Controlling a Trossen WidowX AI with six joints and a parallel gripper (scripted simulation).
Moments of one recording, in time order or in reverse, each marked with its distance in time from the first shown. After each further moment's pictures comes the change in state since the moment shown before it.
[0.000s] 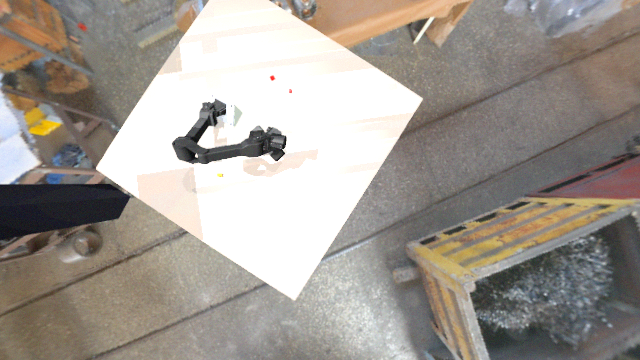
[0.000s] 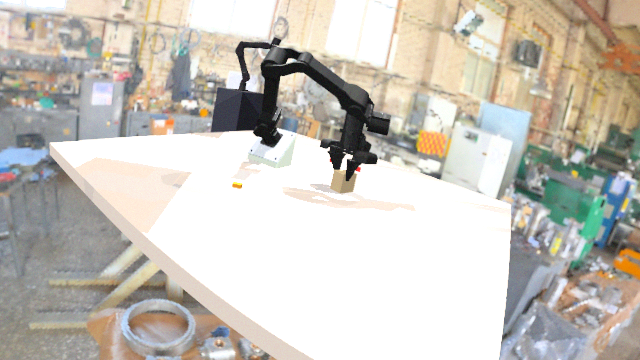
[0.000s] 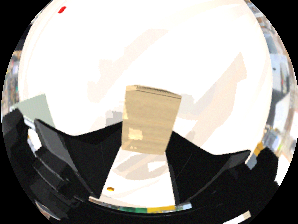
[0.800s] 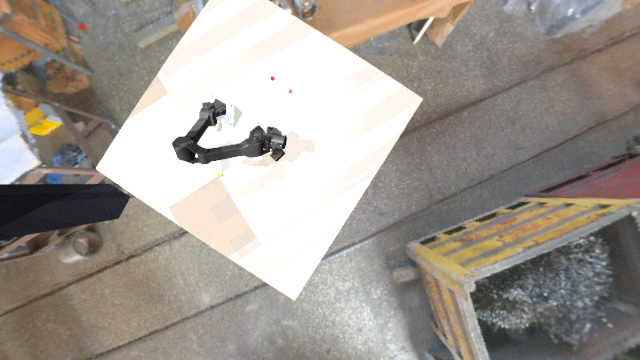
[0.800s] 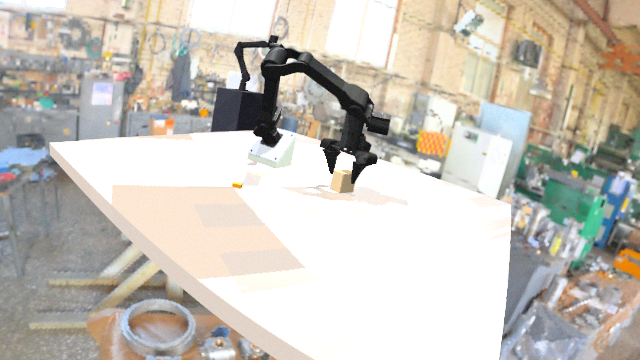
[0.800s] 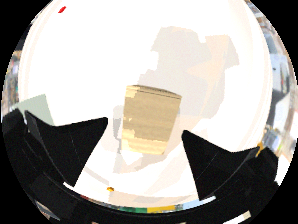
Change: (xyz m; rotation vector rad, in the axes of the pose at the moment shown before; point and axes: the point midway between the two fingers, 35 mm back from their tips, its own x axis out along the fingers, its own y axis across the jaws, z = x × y) arm 0.000 0.000 0.000 -0.001 0.001 0.000
